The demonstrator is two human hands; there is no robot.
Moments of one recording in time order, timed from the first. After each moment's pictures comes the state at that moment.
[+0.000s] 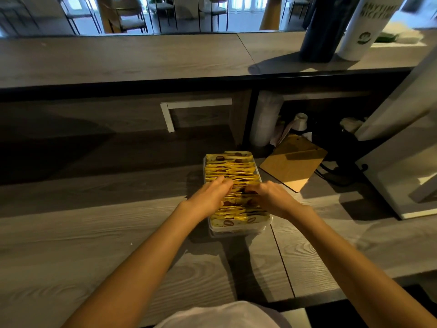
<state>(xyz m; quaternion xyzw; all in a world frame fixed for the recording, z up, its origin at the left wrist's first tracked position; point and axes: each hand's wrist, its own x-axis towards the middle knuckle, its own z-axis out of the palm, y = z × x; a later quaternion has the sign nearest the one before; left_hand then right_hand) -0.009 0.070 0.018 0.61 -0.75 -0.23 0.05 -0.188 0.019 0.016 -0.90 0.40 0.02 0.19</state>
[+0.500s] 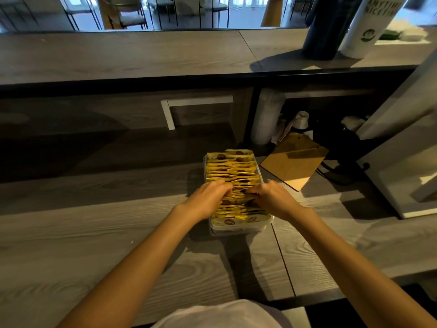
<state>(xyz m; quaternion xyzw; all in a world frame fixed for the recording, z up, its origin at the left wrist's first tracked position) 0.000 0.074 0.012 0.58 -0.78 -0.21 0.09 -0.190 0.023 0.015 -0.90 0.39 0.02 0.17</state>
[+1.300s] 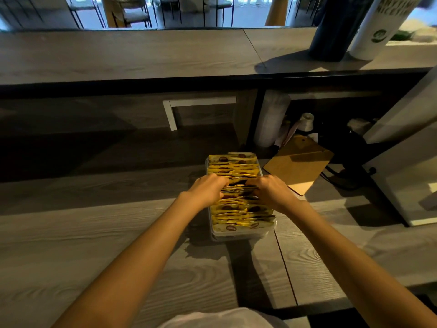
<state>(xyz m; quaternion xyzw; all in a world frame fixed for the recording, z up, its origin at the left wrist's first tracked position) 0.004 0.042 0.020 0.64 -0.74 -0.22 0.00 -0.178 -0.010 0.005 -0.91 0.40 0.00 0.13</state>
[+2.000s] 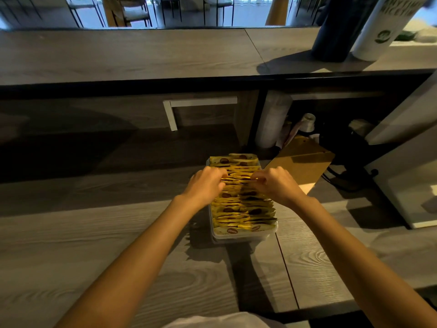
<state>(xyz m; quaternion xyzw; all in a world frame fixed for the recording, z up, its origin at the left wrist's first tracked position) 0.010 0.041 0.025 0.67 -0.70 -0.19 0.12 -0.177 -0.018 0.023 -0.87 0.45 -0.05 0.18</state>
